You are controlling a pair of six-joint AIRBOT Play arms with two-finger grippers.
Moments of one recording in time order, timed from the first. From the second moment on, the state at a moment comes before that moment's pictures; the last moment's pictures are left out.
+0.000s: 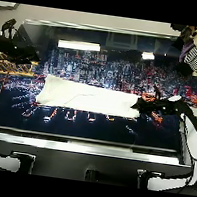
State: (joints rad) left arm 0.14 -1.63 1.83 1.27 -1.41 -1.59; right arm -0.16 -1.67 1.06 -0.75 1.07 1.15
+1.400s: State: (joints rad) left arm -0.67 -2.06 1.69 0.62 -0.80 -1.64; right arm -0.21 -1.28 1.47 -1.16 1.47 1.62
